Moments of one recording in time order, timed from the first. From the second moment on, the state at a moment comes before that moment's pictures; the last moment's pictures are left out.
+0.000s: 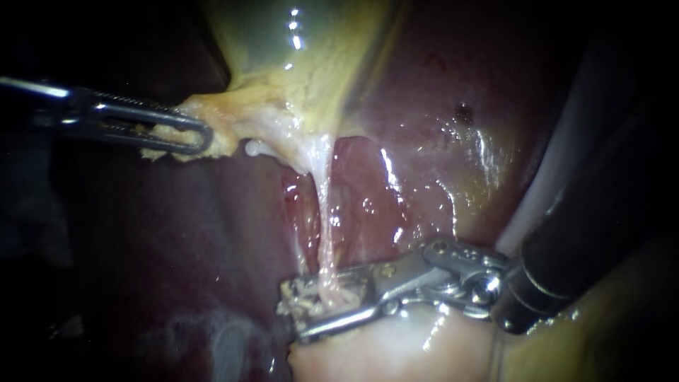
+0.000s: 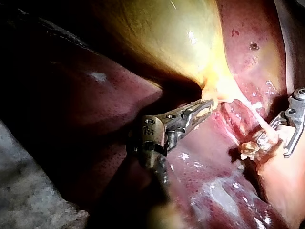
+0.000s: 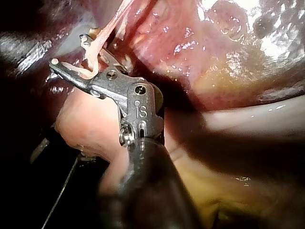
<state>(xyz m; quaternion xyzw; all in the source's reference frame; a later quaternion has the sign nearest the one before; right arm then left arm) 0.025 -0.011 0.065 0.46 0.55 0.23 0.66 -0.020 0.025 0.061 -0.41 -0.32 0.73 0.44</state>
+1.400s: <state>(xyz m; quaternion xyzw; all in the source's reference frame) 0.024 -0.009 0.065 0.48 0.53 0.22 0.67 -0.020 0.025 0.061 -0.41 -0.32 0.73 0.44</state>
